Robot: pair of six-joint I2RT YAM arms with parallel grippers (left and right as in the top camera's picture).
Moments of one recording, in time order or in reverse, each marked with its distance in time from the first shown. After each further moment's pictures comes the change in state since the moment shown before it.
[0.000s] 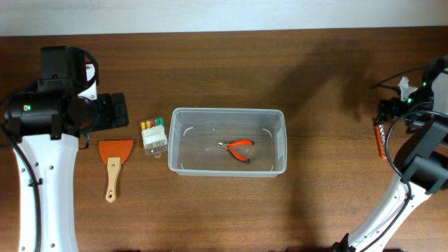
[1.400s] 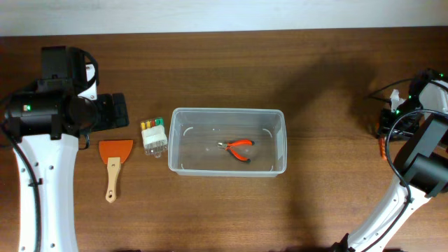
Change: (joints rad) left arm 0.000 0.000 0.000 -0.003 0.000 0.000; right arm 0.015 -0.055 -0.254 0.206 0.043 0.060
